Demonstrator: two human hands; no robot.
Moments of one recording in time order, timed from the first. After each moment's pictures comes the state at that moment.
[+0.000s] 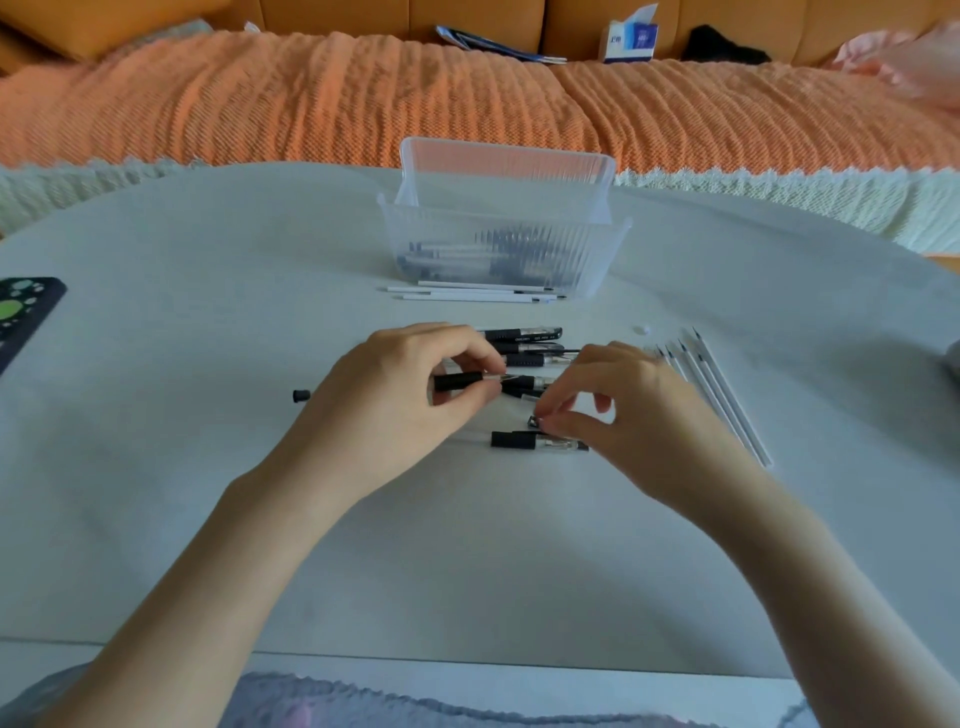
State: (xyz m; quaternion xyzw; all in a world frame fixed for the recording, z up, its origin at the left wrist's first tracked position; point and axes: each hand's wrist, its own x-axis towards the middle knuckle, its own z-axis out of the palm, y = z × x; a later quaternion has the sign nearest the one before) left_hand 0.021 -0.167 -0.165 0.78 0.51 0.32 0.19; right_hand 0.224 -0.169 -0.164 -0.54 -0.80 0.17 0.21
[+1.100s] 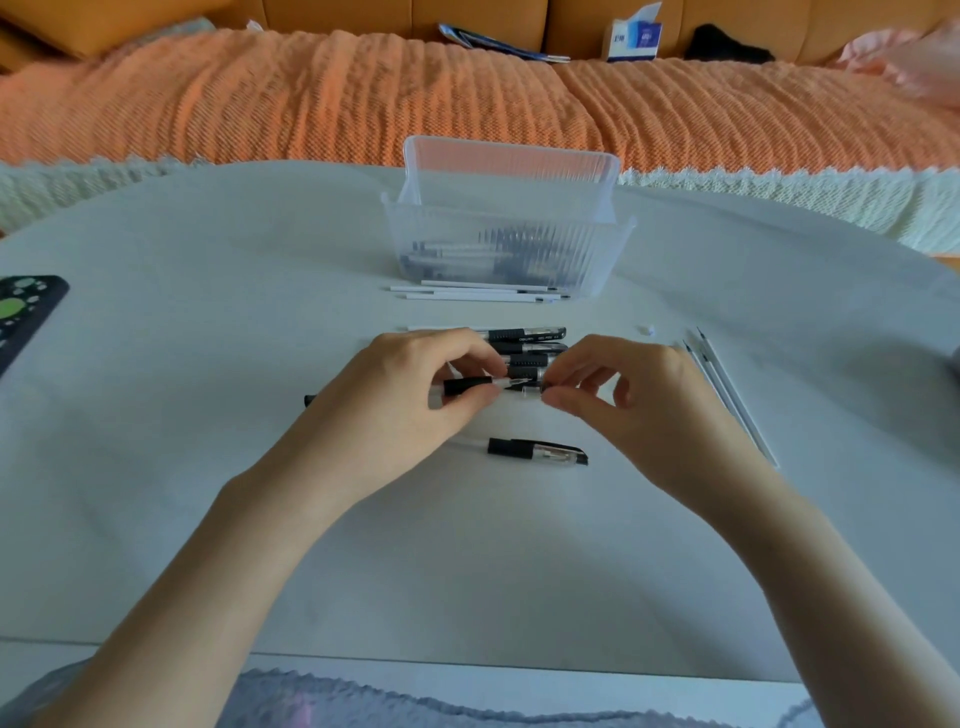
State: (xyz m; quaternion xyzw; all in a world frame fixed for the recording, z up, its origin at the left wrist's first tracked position) left_hand 0.021 -0.167 -0.163 0.78 0.51 0.30 0.22; right_hand 0.219 -0.169 -0.157 -0.55 -0.76 0.21 0.28
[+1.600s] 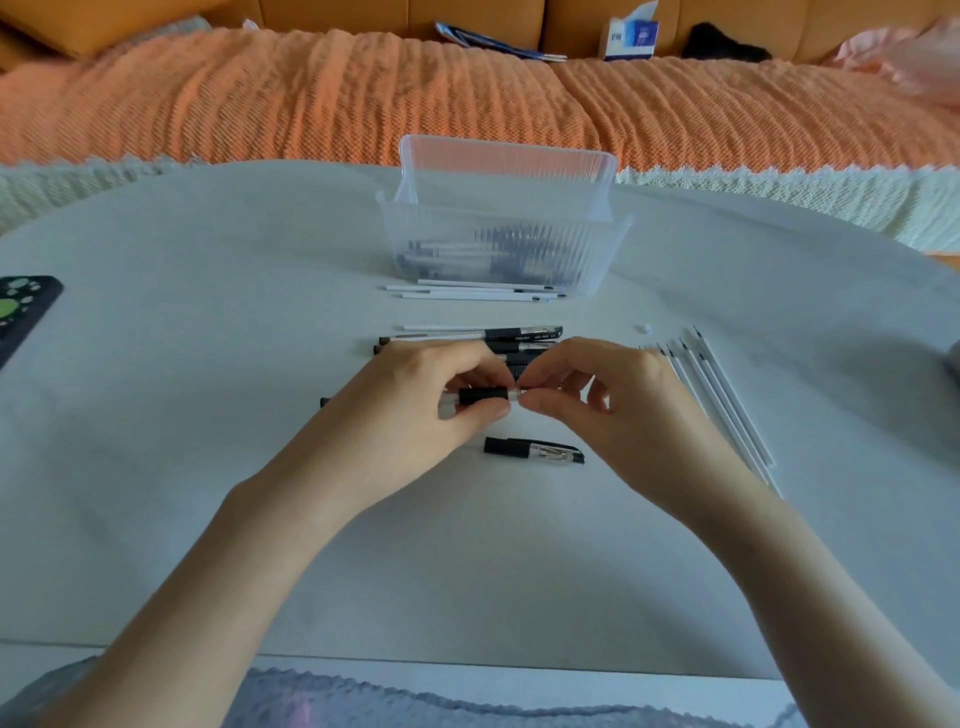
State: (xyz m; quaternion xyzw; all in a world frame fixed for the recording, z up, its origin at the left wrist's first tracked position) left_hand 0.027 -0.169 -0.163 0.79 0.48 0.30 0.24; right_hand 0.209 -0.171 -0.158 -0.51 -0.76 0.26 0.30
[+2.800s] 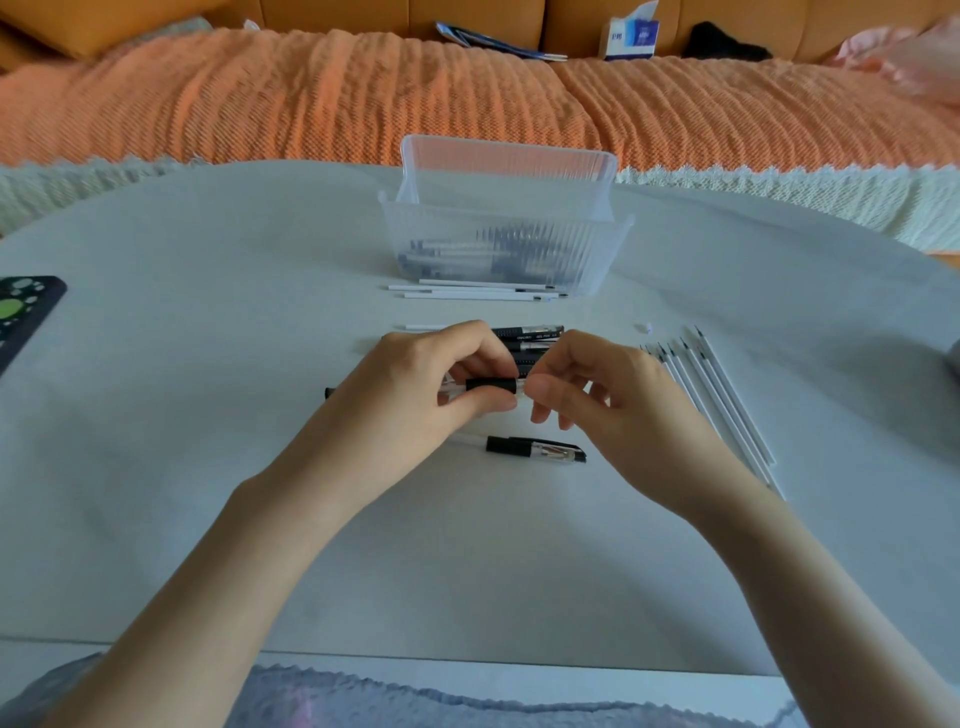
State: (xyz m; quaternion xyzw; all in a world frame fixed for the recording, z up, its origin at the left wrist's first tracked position) left_hand 0.029 -0.171 -0.157 0.77 0.47 0.34 0.27; right_hand 0.209 -0.171 -0.158 -0.51 -0.74 0.33 0.30
